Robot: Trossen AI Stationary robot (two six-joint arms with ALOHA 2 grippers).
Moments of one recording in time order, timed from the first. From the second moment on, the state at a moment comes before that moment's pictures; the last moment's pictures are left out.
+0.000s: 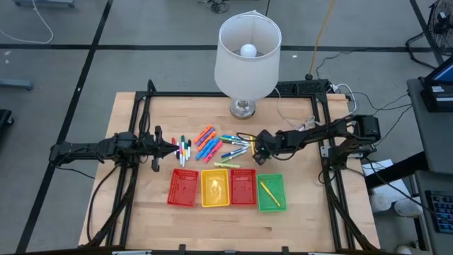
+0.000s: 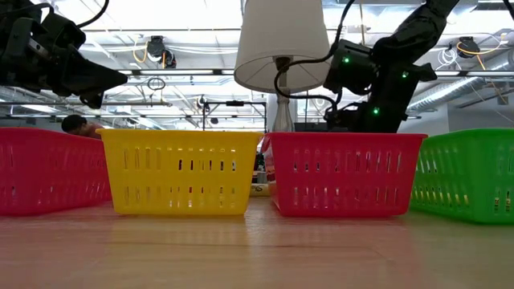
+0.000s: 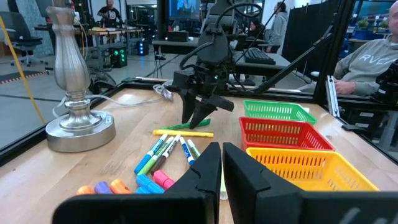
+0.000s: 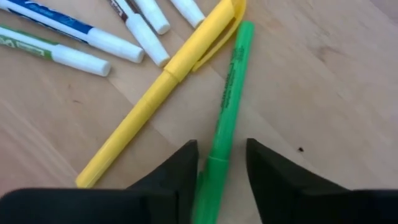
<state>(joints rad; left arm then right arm) 0.04 0.08 0.02 0.03 0.00 -0.06 -0.10 1.64 0.71 -0.33 0.24 0.65</state>
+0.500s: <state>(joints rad) 0.04 0.08 0.02 0.03 0.00 -0.06 -0.10 1.64 0.71 -0.33 0.23 0.64</state>
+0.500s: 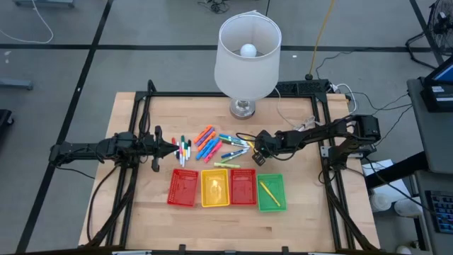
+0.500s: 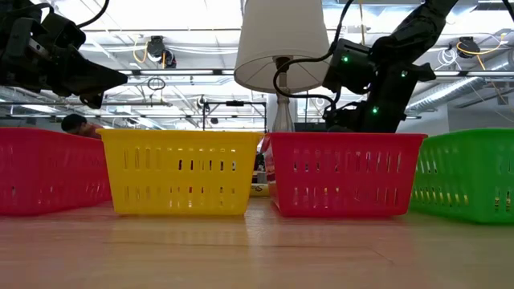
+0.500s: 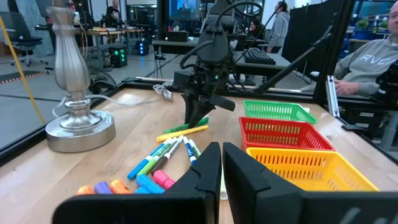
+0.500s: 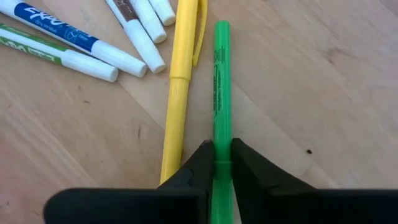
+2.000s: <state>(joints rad) 0.04 0.08 0.02 0.03 0.00 -0.06 0.47 1.19 0.71 -0.41 0.21 1.24</state>
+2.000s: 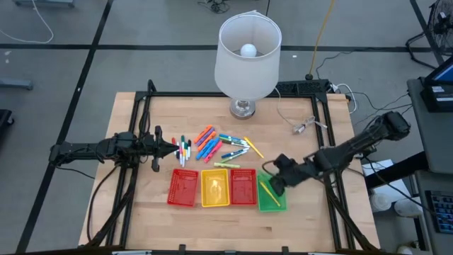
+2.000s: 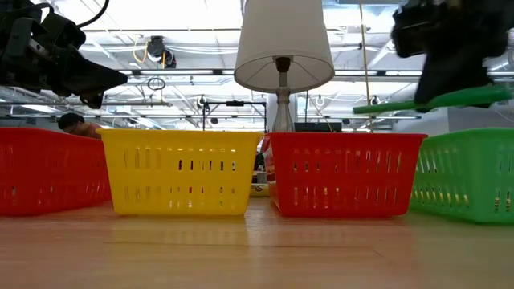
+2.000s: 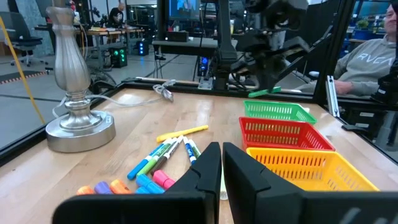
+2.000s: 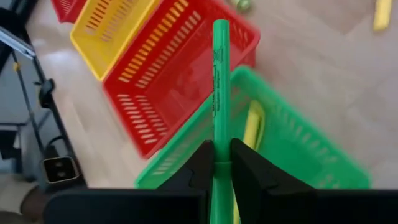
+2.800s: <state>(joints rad) 0.04 0.08 0.02 0.03 0.00 -0.06 0.72 1.32 0.71 -0.35 0.45 1.66</state>
